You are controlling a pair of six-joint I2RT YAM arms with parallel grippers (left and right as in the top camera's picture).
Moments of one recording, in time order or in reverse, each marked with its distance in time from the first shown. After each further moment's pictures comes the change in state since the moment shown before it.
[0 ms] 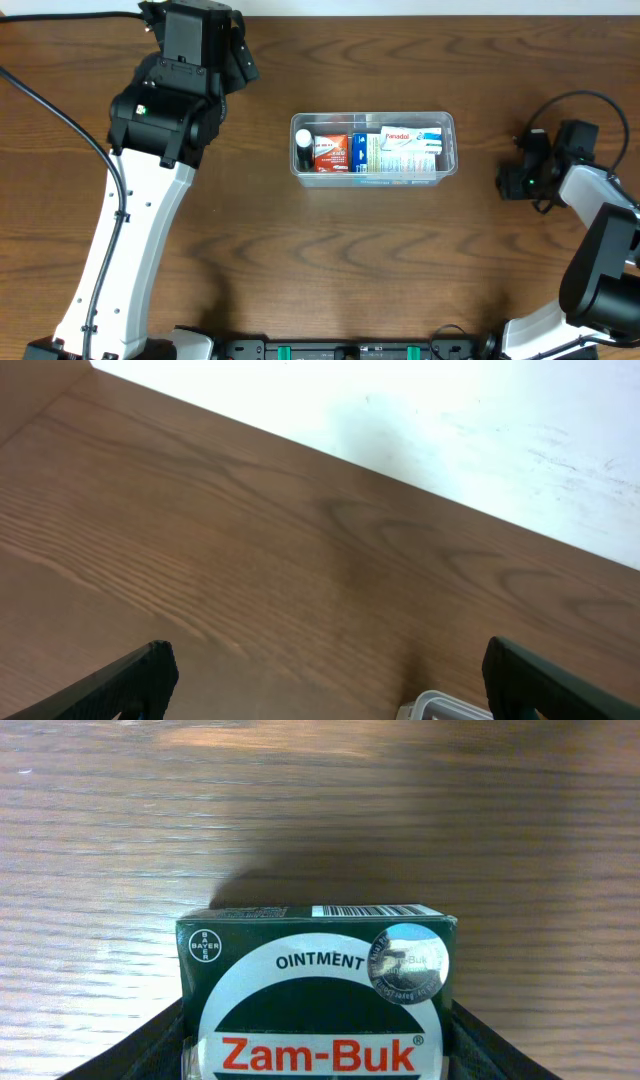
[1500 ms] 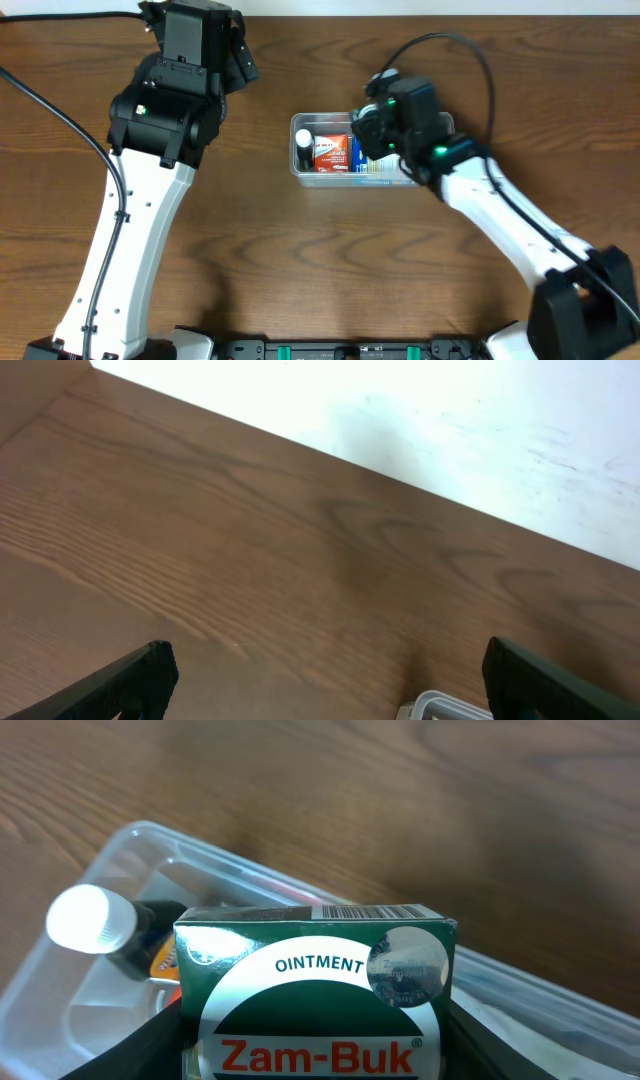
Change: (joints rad) left arm 0.000 0.000 0.000 0.000 0.000 0.000; right arm 0.807 -0.123 0.223 0.129 0.109 0.491
